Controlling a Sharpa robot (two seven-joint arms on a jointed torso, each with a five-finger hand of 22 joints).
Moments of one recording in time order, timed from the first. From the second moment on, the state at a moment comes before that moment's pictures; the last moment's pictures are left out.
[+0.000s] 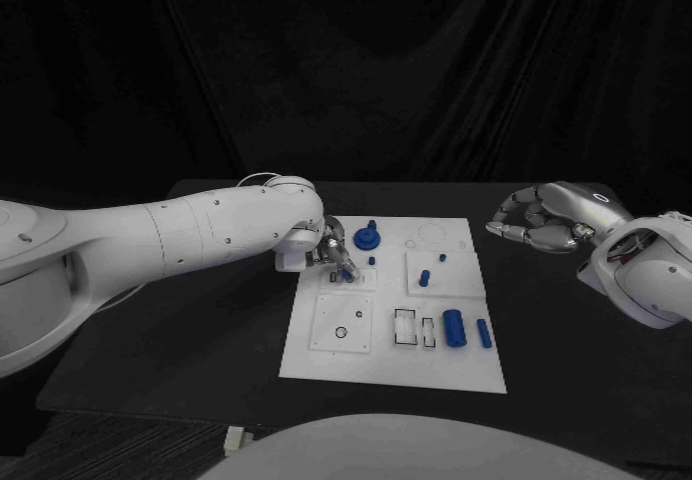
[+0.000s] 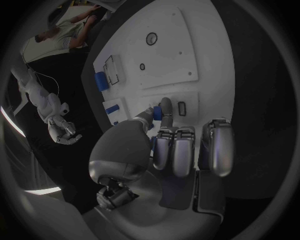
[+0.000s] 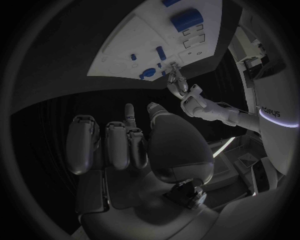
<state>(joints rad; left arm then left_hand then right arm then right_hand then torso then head) 1.28 -0.52 -0.21 1.17 -0.89 0.32 -0.56 1.11 0.11 0.23 0.09 0.11 1.12 0.02 0.24 0.96 1.47 -0.05 1.57 1.31 1.47 -0.09 1.57 1.31 0.05 1.44 0.03 1.41 1.31 1.29 -1.05 -0.21 1.62 -1.42 -0.45 -0.04 1.20 0.02 0.05 0.28 0.37 0.76 0.09 0.49 0.32 1.47 0.00 1.57 1.31 1.47 -0.07 1.42 1.25 0.05 1.46 0.04 1.34 1.31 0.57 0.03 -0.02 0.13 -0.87</state>
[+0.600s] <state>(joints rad) 1.27 -0.51 -0.21 1.15 -0.88 0.32 -0.56 1.11 0.11 0.23 0.09 0.11 1.11 0.02 0.24 0.96 1.47 -0.05 1.57 1.31 1.47 -0.09 1.57 1.31 0.05 1.44 0.03 1.41 1.31 1.29 -1.05 -0.21 1.62 -1.42 -0.45 -0.04 1.20 0.02 0.05 0.28 0.37 0.76 0.09 0.49 0.32 1.47 0.00 1.57 1.31 1.47 -0.07 1.42 1.25 0.05 1.46 0.04 1.34 1.31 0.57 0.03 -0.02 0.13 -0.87</state>
